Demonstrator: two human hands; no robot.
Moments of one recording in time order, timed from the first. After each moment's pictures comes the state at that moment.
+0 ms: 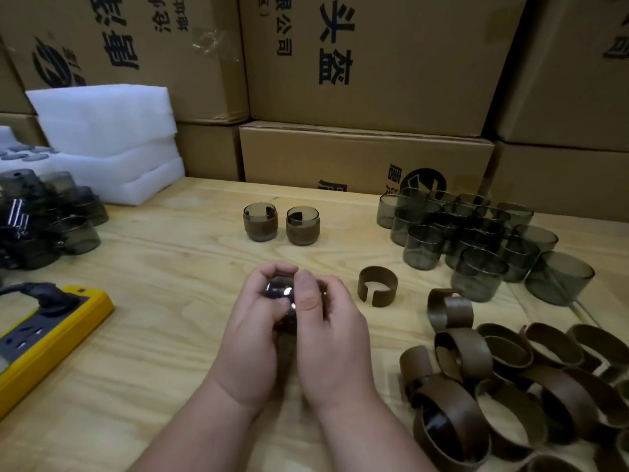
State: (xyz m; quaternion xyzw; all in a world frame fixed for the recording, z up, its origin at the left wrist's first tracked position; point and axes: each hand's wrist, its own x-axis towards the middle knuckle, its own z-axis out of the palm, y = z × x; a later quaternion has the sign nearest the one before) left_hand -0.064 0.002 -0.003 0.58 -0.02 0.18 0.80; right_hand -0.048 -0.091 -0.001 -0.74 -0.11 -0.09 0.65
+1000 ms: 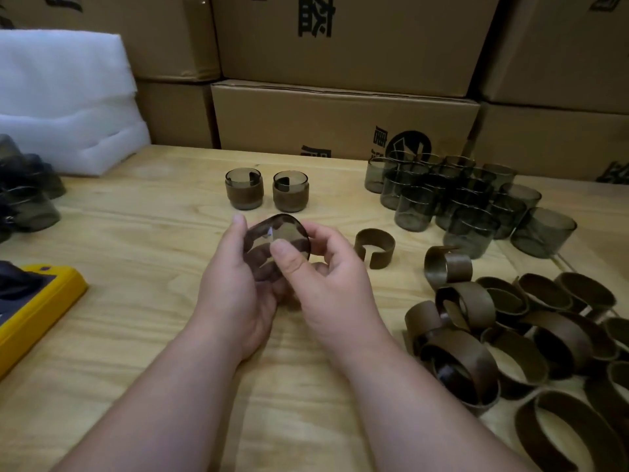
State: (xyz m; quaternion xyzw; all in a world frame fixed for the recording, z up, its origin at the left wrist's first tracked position) left_hand -0.035 0.023 -0.005 0.44 0.09 0.10 0.89; right_hand -0.044 -0.087 0.005 -0.66 -0.09 0.01 0.75
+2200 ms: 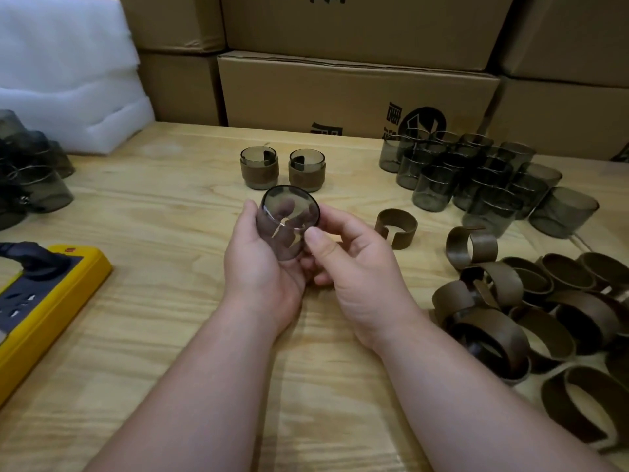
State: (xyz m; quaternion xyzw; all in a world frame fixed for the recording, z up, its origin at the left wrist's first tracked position) left_hand -0.036 0.024 0.007 0.37 0.13 0.08 0.92; right_hand -0.043 -0.086 0.007 -0.63 -0.14 0.03 0.76
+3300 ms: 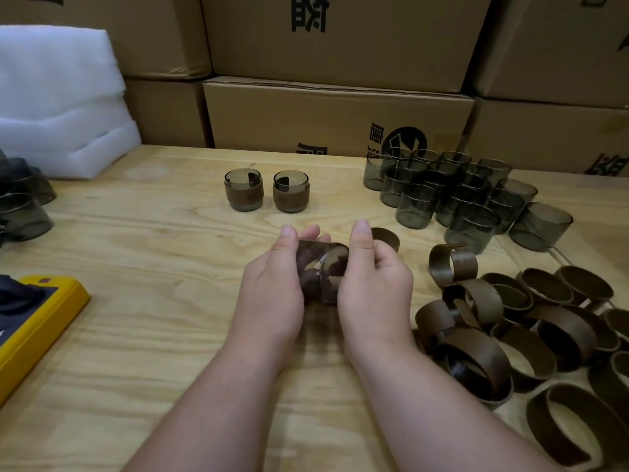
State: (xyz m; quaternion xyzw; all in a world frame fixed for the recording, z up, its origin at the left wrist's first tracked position) left_hand -0.044 0.003 0.000 0.62 0.07 0.11 0.78; right_hand -0.034 -0.091 -0.001 -0.67 0.06 -0.15 0.73
